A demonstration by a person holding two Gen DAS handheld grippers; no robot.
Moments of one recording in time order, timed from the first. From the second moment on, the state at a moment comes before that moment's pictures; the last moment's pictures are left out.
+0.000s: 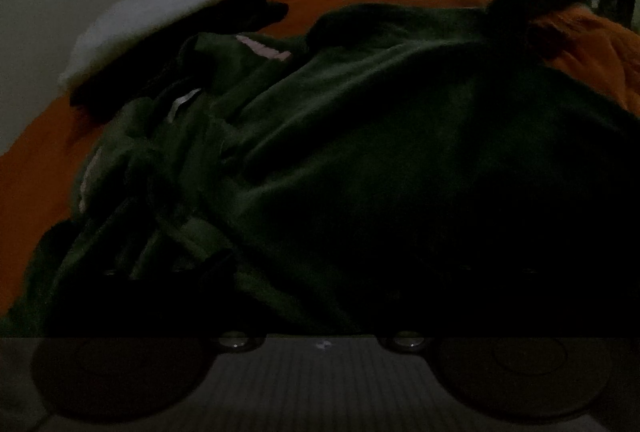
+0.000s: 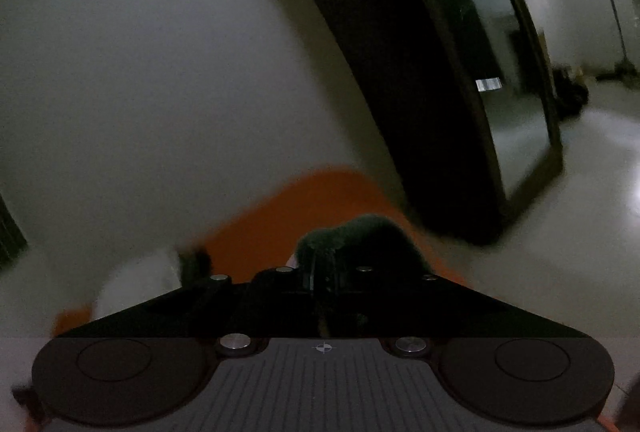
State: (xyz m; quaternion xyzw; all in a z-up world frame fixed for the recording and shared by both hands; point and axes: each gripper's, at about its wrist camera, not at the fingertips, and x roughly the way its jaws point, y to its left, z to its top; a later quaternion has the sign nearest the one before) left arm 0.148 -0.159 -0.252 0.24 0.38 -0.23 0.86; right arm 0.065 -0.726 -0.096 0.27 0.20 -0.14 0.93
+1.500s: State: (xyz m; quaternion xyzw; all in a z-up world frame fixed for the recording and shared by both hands) left arm 0.155 -0.155 -0.257 0.22 0.39 -0.22 0.86; right arm 0.125 -0.840 -0.201 0.52 0.17 -0.25 0.80
